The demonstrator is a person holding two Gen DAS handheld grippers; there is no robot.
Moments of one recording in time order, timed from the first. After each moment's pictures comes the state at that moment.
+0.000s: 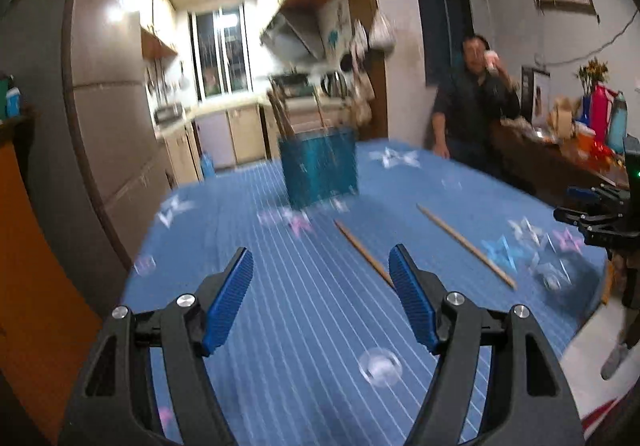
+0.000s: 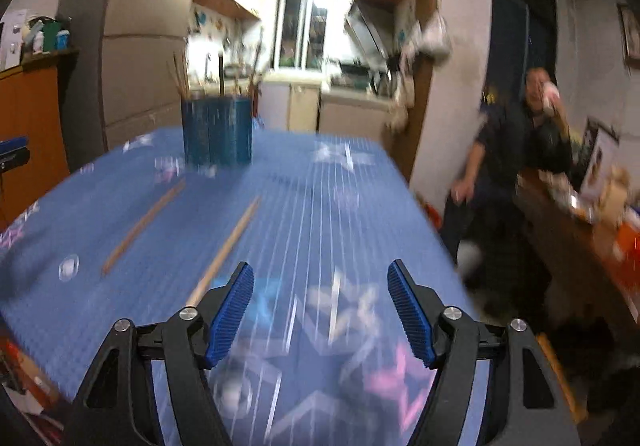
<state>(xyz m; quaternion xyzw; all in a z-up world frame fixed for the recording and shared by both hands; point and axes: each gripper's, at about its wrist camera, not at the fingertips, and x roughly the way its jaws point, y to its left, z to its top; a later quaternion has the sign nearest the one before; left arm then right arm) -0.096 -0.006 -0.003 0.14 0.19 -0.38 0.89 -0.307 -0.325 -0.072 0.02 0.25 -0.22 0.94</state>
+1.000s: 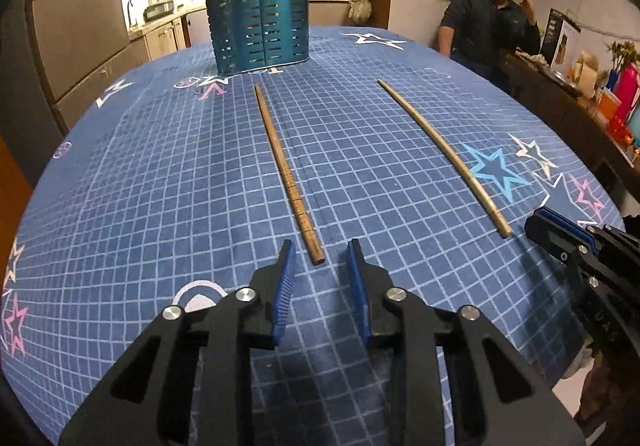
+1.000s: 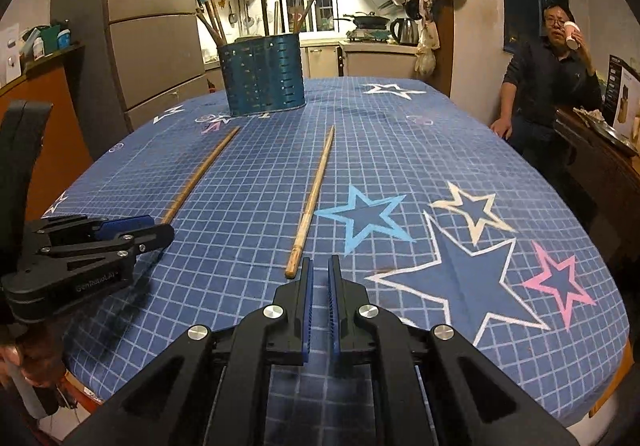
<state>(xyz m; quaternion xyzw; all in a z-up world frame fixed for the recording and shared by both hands) -0.106 -0.111 -0.108 0.15 0.37 -0.34 0.85 -0.262 -0.263 -0.123 0.11 0.30 -0.18 0.93</state>
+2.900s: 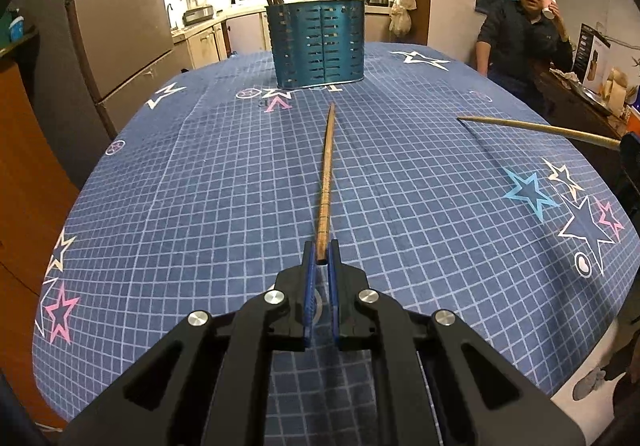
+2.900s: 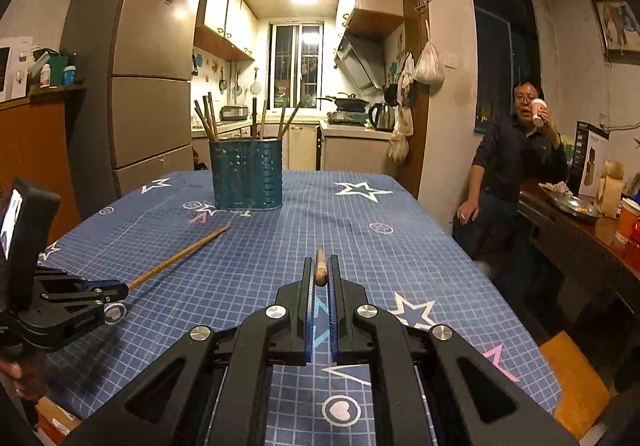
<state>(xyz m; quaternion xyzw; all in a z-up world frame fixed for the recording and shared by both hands) -0.099 -0.074 -0.083 0.15 0.35 -0.28 0.88 -0.297 -0.257 -0.048 0.03 0.16 -0.23 0.96</state>
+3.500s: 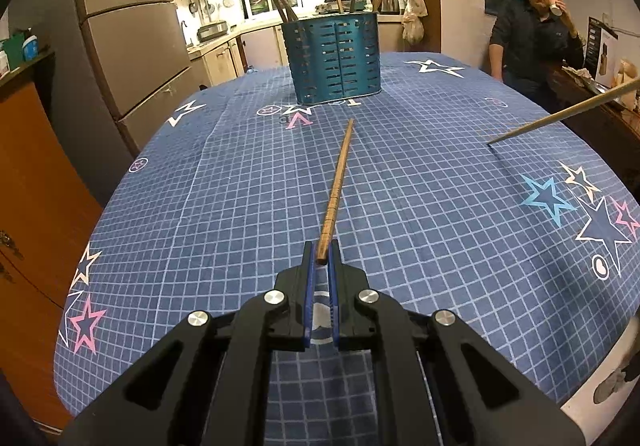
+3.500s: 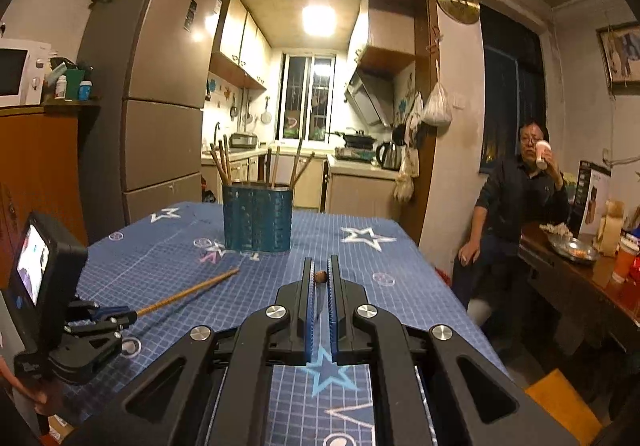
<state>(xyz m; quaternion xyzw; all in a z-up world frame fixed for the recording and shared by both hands) -0.102 -0.071 -0.075 0.17 0.32 -0.25 0.90 -0.301 -0.241 -0.006 -0.01 0.10 -0.22 0.97</state>
